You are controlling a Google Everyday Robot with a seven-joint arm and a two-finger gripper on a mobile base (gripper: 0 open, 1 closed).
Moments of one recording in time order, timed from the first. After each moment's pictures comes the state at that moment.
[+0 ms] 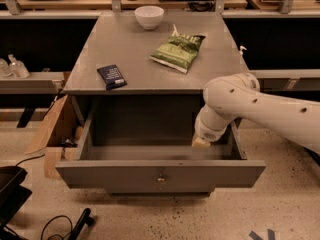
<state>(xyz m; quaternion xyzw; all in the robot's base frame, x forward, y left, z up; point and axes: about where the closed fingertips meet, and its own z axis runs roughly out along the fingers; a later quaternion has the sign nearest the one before) 0.574 -0.138 0.653 -0.63 0.77 0.00 0.13</state>
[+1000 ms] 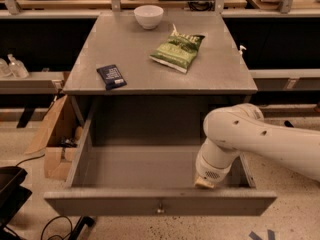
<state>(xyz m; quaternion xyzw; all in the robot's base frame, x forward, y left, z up) 0.438 -0.126 0.618 -0.61 0.79 0.08 0.04</state>
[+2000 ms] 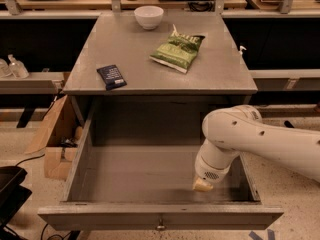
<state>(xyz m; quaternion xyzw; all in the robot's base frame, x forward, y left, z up) 0.438 -0.127 0.617 -0.61 0.79 0.08 0.04</state>
